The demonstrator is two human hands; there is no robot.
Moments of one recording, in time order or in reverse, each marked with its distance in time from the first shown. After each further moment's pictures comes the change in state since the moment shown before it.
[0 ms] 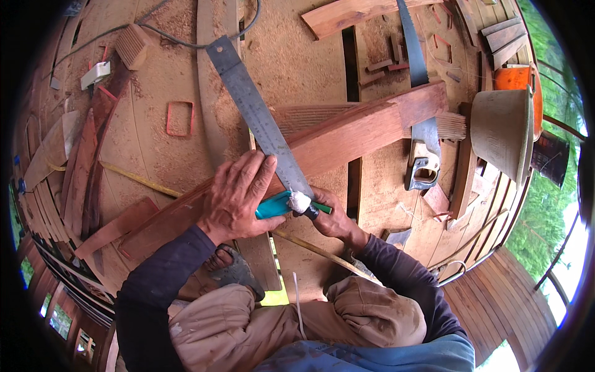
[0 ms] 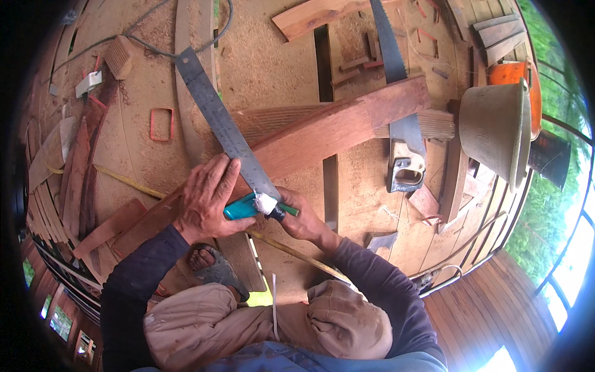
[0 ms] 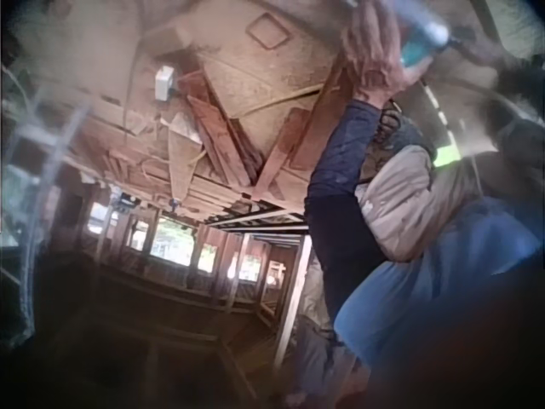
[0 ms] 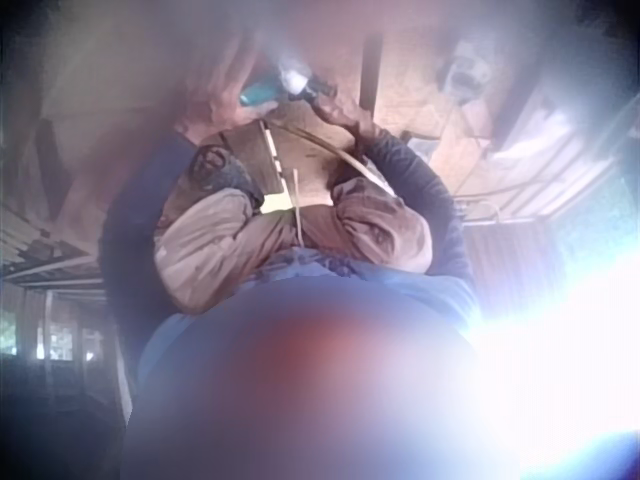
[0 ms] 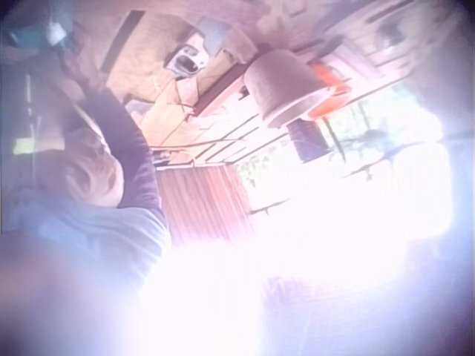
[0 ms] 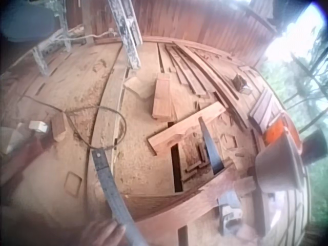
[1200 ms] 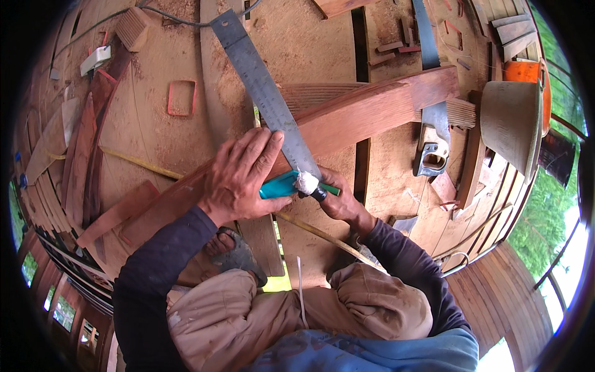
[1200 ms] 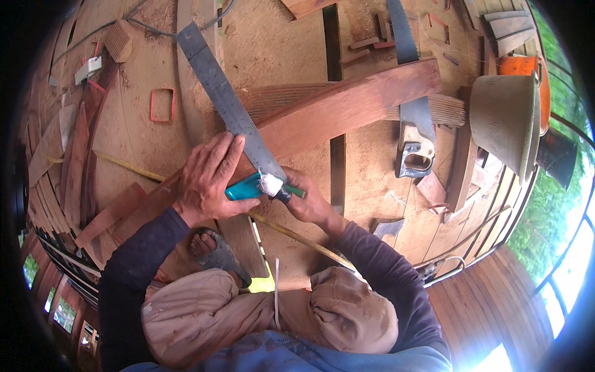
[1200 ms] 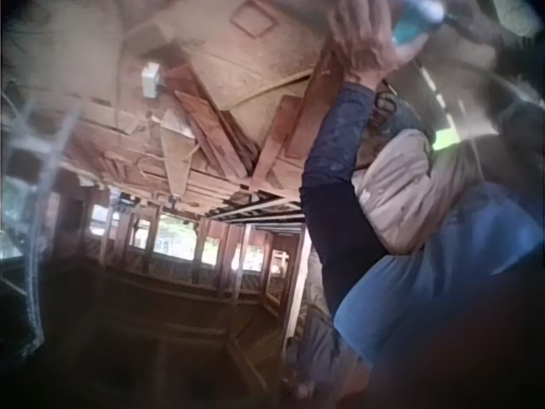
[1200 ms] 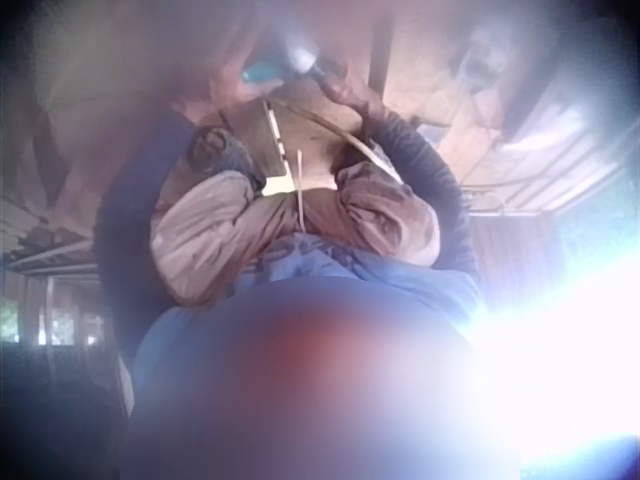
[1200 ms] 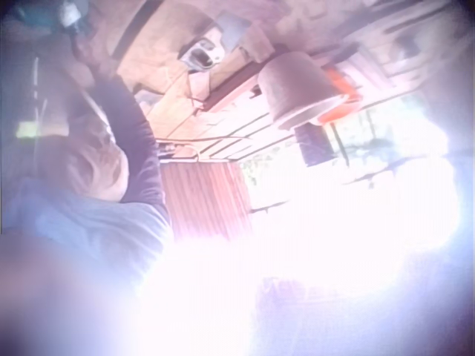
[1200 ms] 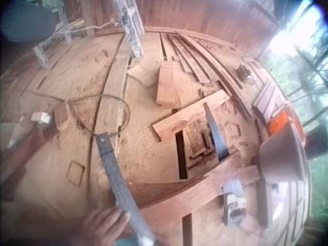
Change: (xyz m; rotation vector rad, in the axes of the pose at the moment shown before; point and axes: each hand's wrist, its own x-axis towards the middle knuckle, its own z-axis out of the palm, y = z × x) left_hand 0.003 -0.001 0.000 -0.008 0.001 -0.002; right_hand 0.002 -0.005 -0.003 -0.006 -0.016 -0.006
